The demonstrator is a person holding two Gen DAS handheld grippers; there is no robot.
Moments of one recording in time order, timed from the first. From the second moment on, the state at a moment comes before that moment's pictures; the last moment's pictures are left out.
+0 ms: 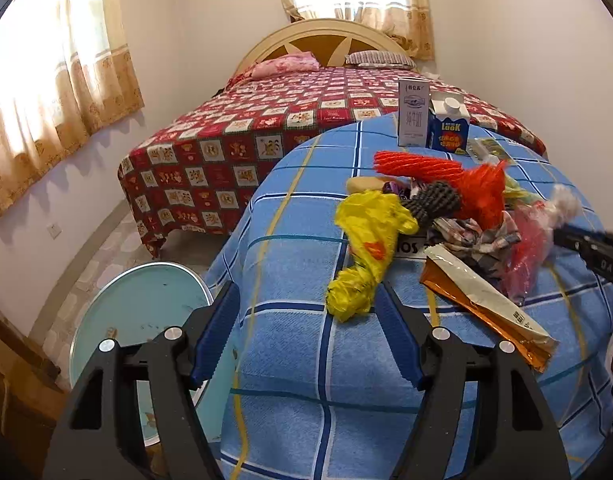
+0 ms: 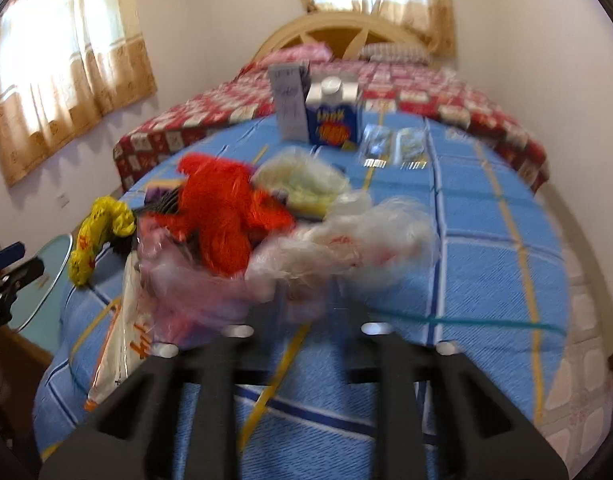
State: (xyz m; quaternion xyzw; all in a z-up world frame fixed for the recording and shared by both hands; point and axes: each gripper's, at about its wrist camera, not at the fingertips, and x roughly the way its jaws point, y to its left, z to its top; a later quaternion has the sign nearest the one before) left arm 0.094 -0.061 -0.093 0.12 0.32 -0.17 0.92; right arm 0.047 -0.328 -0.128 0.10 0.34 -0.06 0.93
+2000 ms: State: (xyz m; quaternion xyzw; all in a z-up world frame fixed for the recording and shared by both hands) left arm 0.117 0.098 -0.079 0.11 0.38 0.06 0.92; right arm 0.142 -0.126 -0.059 0.02 0.30 0.14 0.94
